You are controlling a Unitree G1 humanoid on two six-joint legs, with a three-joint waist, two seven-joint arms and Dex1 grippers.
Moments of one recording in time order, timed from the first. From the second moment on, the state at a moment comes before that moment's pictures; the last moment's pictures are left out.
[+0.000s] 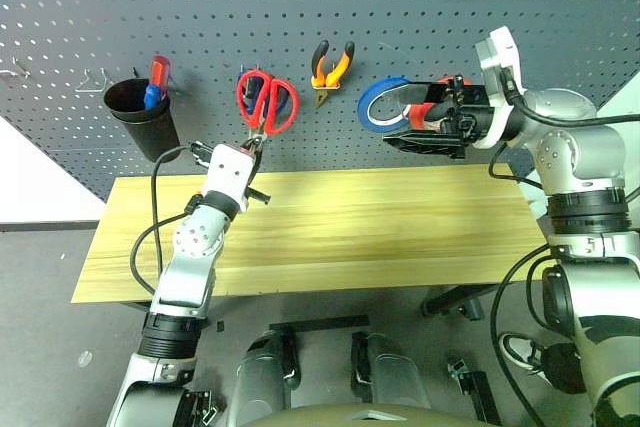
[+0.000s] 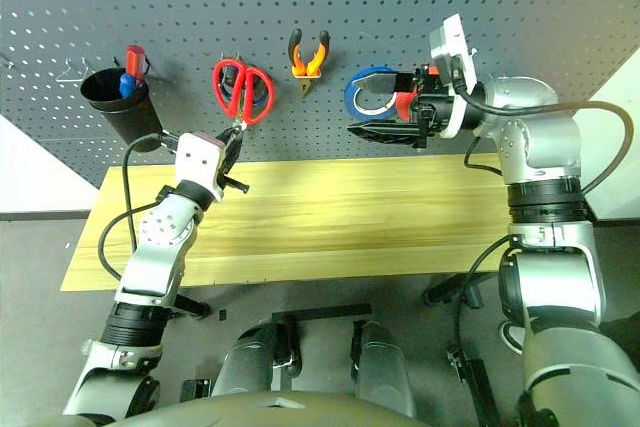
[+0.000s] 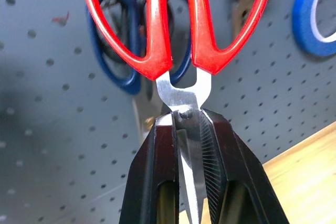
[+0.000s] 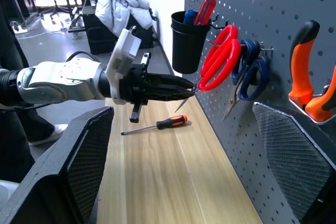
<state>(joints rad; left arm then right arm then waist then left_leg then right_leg) -0.32 0.24 -0.01 -0.02 0.07 0.08 -0.18 -0.91 -0.64 -0.02 0.34 0.49 0.43 1.42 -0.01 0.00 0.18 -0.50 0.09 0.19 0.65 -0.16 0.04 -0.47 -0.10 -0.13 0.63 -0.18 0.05</state>
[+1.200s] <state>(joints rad) -0.21 0.25 0.10 -0.22 -0.01 0.26 -0.12 -0.89 -0.58 0.02 0.28 0.47 0.42 1.38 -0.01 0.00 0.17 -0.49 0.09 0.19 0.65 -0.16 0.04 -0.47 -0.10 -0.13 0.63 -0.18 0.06</state>
